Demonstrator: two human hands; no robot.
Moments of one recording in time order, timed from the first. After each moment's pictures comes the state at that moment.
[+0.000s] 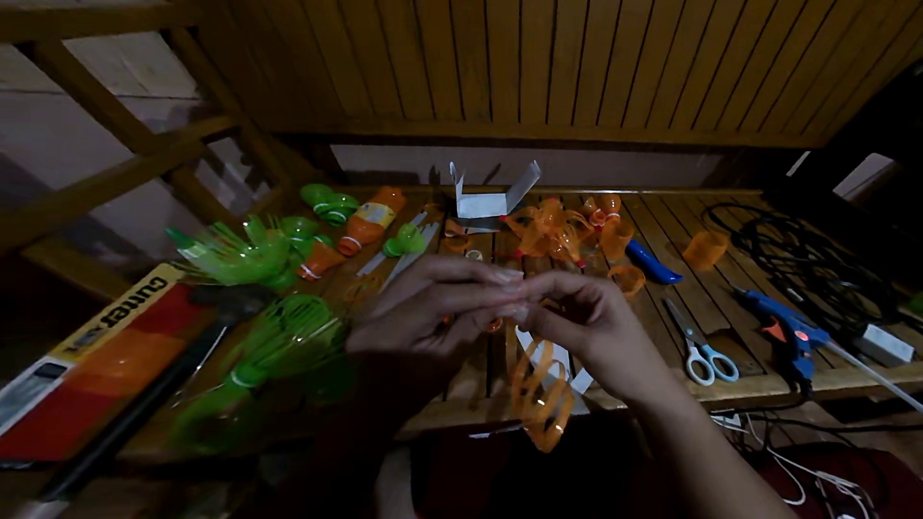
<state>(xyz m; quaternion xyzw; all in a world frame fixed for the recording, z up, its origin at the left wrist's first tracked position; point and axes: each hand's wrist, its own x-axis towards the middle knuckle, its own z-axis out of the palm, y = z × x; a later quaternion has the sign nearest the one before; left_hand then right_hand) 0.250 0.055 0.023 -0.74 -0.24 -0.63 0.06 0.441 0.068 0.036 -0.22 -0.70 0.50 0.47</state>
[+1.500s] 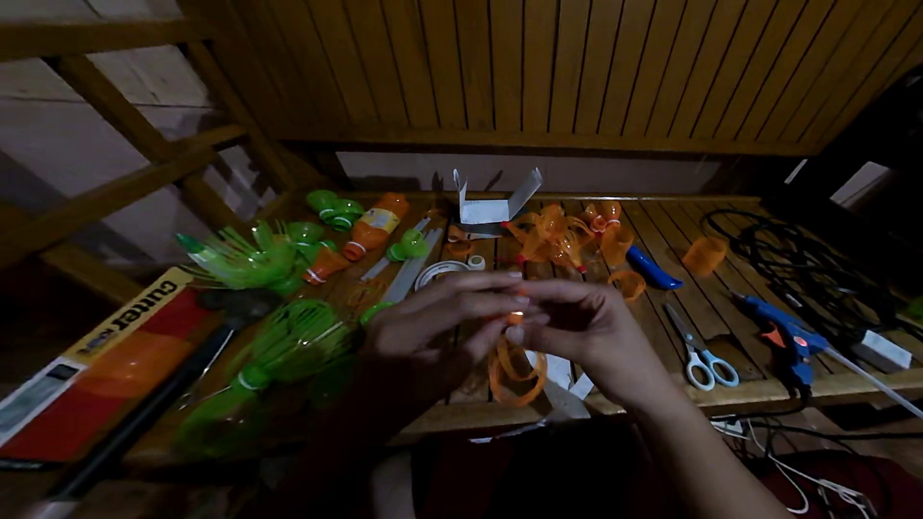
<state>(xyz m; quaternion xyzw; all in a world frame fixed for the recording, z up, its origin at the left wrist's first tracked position) 0.235 0.051 0.015 -0.79 -0.27 -0.55 0.01 0.440 0.066 0.036 -0.20 -0.67 0.54 0.47</state>
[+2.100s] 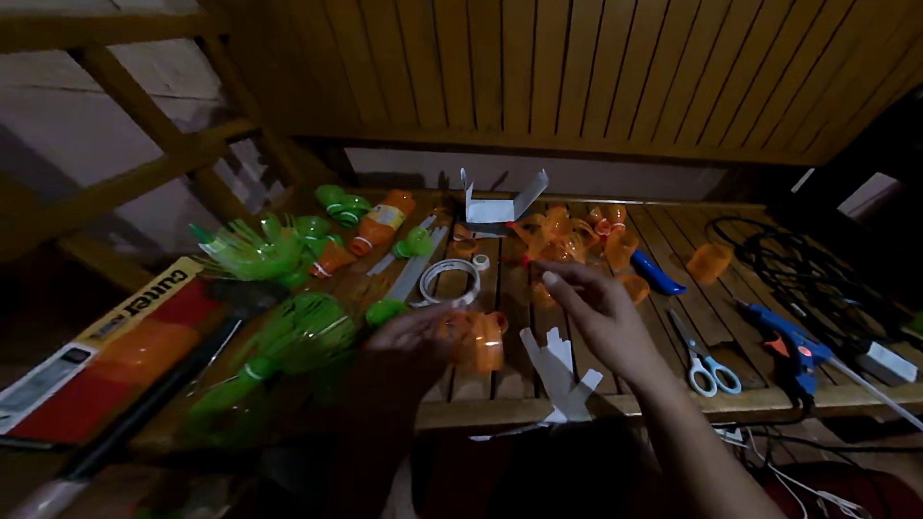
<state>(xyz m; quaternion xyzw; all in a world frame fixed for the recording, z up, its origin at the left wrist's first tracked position) 0.234 0.016 -0.032 -0.61 -0.40 -0.67 -0.12 0.448 0.092 0.024 -0.36 -0.74 0.36 0.43</state>
